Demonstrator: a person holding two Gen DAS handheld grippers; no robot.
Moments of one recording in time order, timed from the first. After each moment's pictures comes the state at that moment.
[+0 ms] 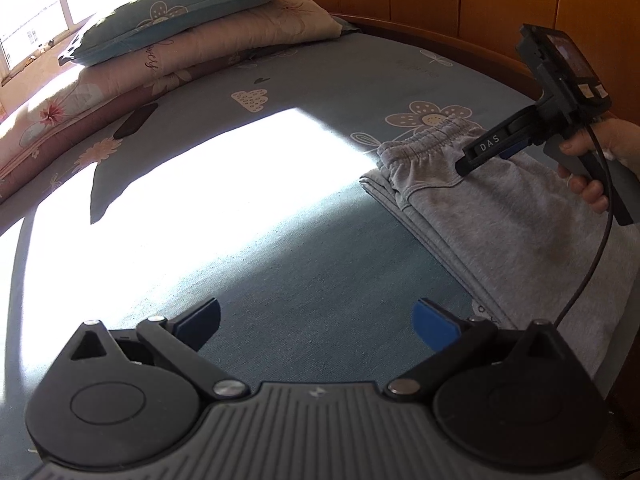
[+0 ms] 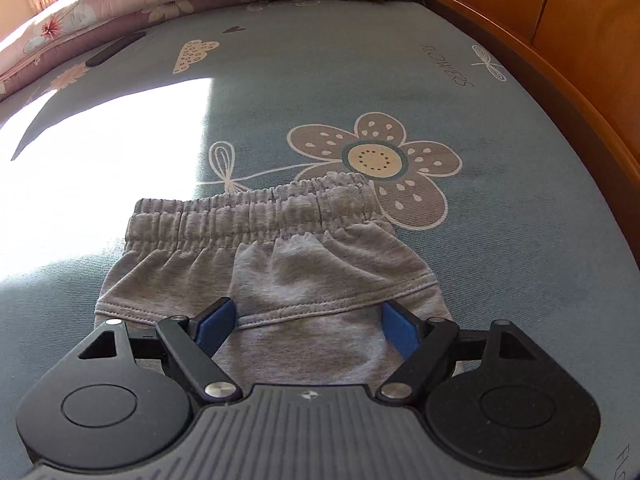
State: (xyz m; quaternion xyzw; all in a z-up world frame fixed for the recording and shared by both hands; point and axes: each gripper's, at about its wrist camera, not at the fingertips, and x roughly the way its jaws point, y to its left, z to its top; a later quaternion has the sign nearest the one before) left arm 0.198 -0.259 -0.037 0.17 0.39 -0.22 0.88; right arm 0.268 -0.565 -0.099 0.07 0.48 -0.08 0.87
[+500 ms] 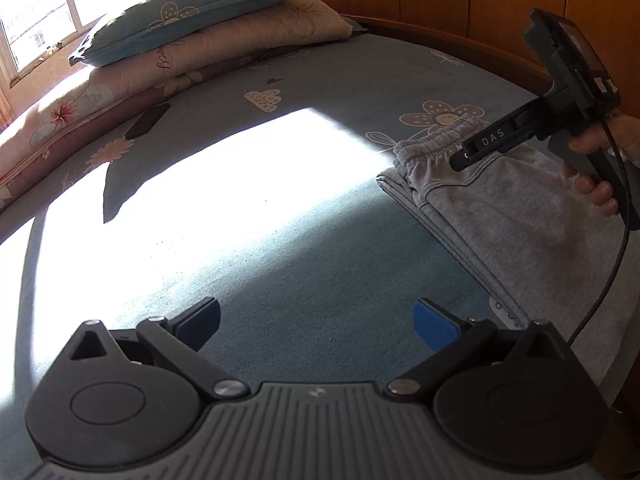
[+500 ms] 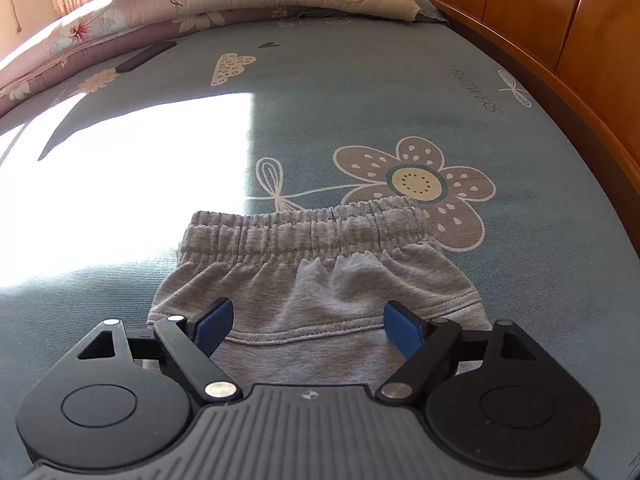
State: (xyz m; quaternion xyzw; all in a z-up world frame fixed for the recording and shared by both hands) left arm 0.201 -0.252 -0.040 0.18 0.39 -0.20 0.88; right arm 0.270 -0.533 -0.088 0.07 0.45 -0.04 0.89
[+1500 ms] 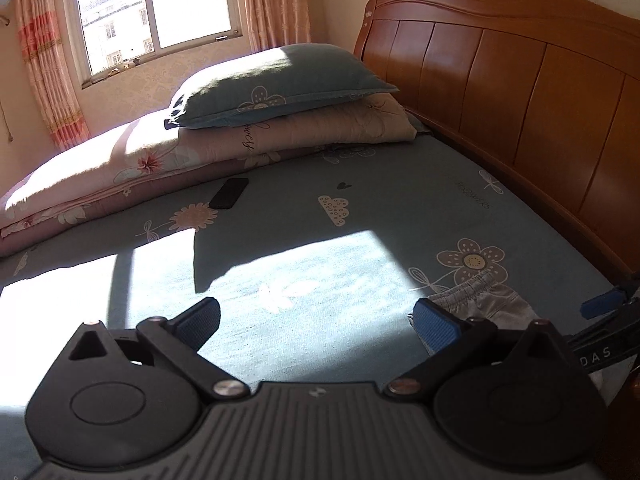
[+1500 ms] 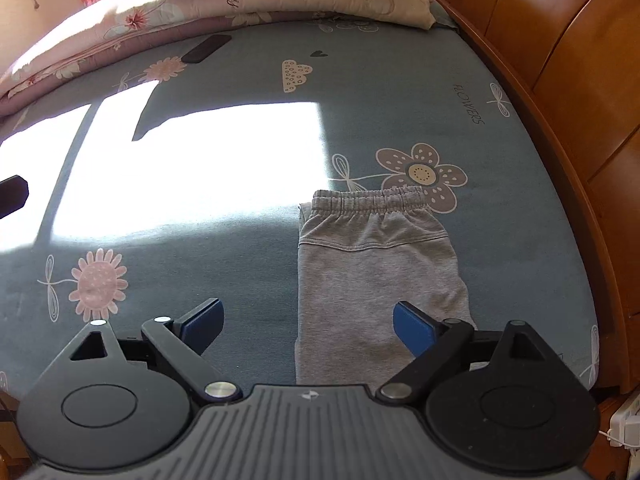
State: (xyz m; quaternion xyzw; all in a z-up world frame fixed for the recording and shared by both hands) left arm 0.192 -0.225 0.183 0.10 0.35 -0.12 0.92; right arm 0.163 -0.450 0.118 0.06 0.53 -0.03 0.85
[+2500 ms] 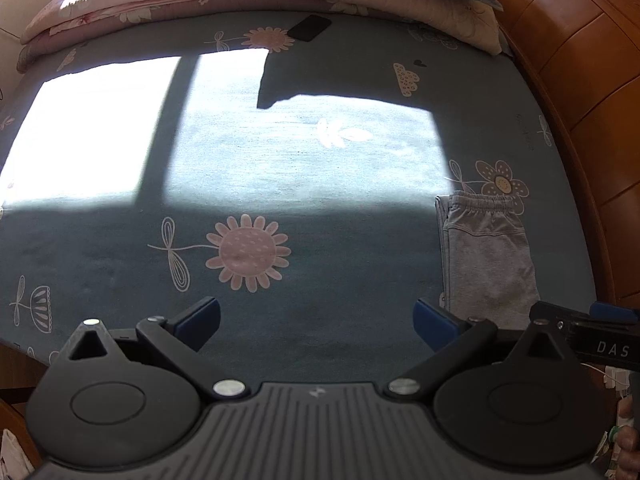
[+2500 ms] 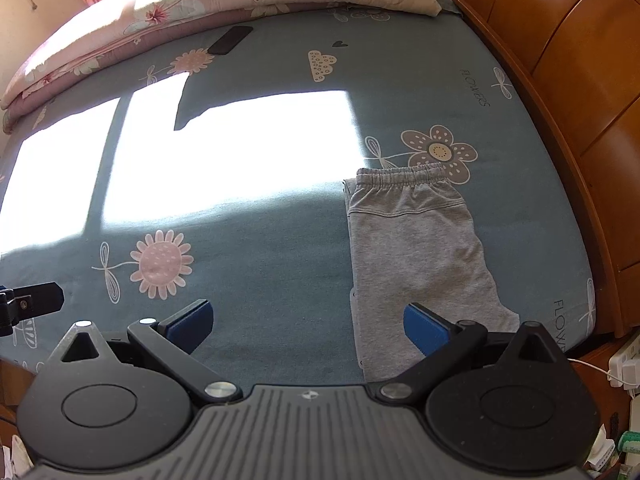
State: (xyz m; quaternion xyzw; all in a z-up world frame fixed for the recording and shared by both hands) left arm 0.169 -0.145 0.195 -0.02 0.58 -0.02 0.82; right arm 0.133 -0.385 0.195 0.09 0.57 -0.04 0.82
